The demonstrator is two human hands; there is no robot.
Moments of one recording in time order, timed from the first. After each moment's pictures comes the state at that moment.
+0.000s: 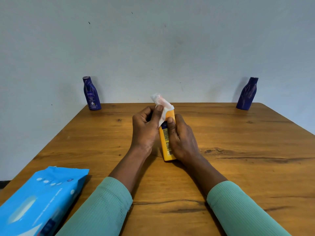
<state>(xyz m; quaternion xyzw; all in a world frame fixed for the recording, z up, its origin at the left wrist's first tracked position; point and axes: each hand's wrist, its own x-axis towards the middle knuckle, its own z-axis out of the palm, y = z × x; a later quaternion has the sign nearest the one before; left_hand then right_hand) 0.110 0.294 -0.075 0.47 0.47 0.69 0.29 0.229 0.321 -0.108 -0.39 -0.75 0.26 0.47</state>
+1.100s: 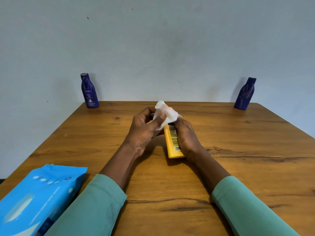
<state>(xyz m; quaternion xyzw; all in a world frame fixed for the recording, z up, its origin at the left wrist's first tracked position) 0.093 0.290 -0.076 0.45 0.45 0.63 0.44 0.237 0.332 -0.101 -0.39 -0.57 0.58 0.44</state>
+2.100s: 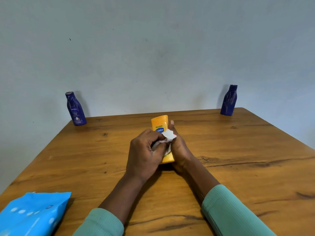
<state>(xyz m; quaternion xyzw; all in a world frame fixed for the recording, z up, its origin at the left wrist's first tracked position) 0.130 0.283 -0.094 0.68 0.49 0.55 0.04 0.244 0.334 -0.091 -0.28 -0.42 0.75 0.43</state>
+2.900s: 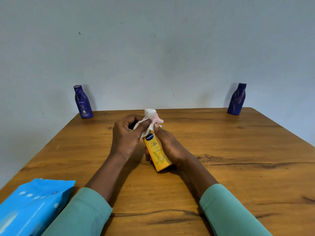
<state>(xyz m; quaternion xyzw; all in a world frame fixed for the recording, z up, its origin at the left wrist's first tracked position) 0.081 0.299 -0.078 0.55 0.52 0.63 0.19 0.235 0.331 -0.097 -0.29 -0.62 0.64 0.34</state>
